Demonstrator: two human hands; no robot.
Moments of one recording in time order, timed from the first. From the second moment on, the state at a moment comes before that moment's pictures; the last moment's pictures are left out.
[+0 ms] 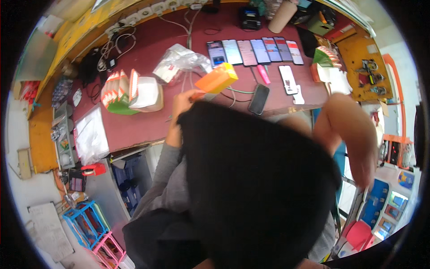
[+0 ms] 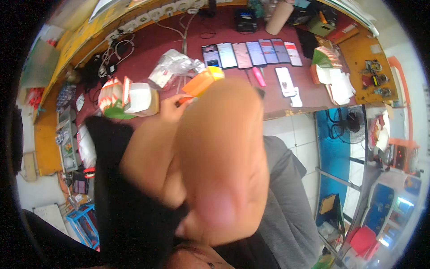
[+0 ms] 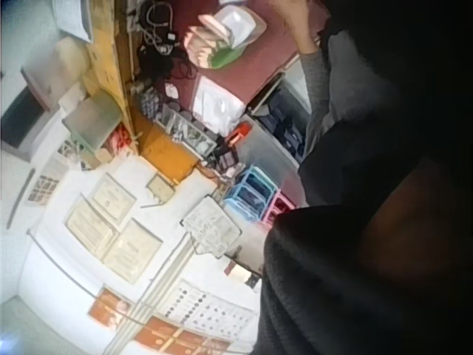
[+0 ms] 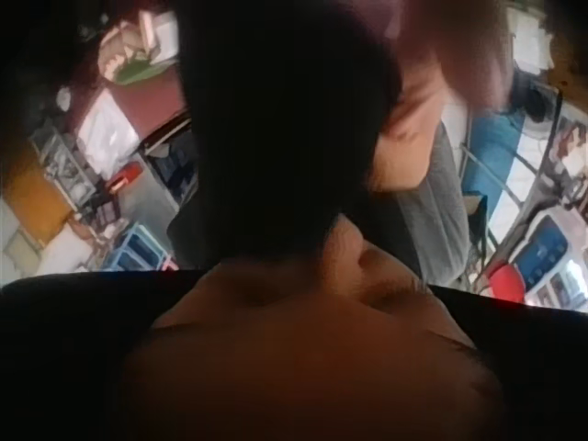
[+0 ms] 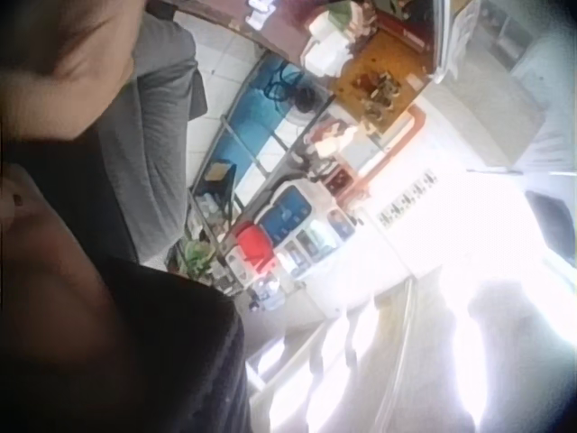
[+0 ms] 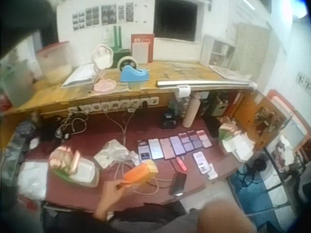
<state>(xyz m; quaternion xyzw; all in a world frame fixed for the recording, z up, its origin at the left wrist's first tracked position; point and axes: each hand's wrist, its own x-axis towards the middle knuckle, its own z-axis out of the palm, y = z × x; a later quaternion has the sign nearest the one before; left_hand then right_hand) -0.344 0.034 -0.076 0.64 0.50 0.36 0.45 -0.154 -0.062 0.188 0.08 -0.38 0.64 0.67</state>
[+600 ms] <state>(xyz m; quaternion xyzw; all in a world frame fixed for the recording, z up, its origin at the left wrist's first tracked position) -0.338 0.032 -0.045 0.67 0.51 0.37 0.39 -0.129 -0.063 0.195 0.14 -0.45 0.66 0.58</state>
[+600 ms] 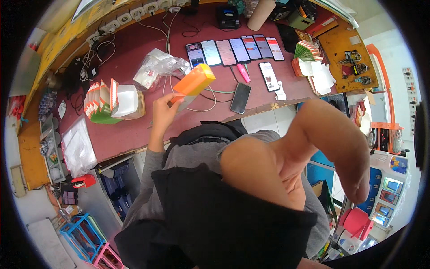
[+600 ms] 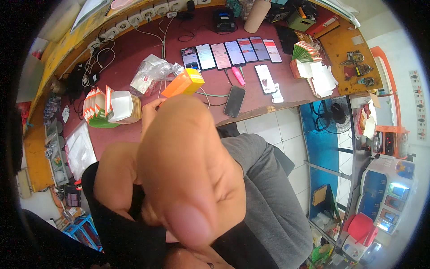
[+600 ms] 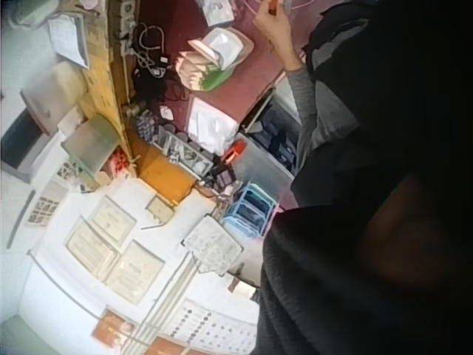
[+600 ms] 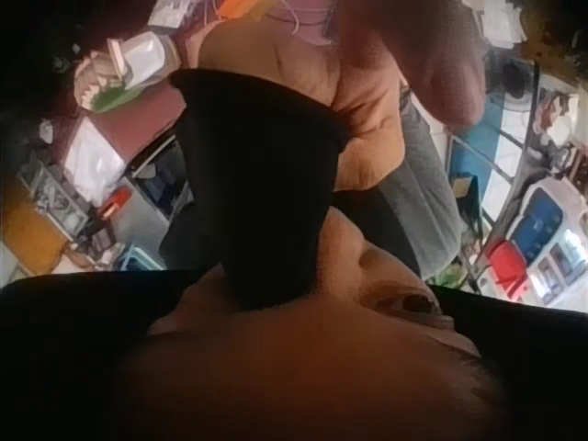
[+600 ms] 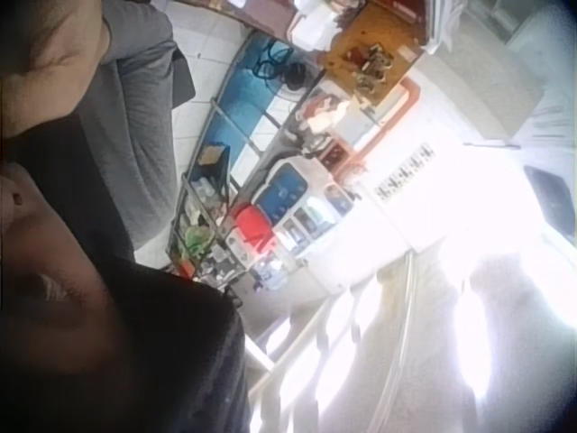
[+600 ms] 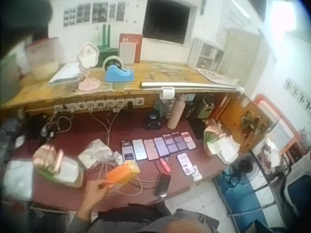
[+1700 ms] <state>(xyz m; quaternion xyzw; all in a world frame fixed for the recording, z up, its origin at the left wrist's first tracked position) -0.340 0.042 -0.074 0.68 0.54 0.32 0.39 -0.187 -0.054 0.175 0.27 -0.19 0.81 0.49</state>
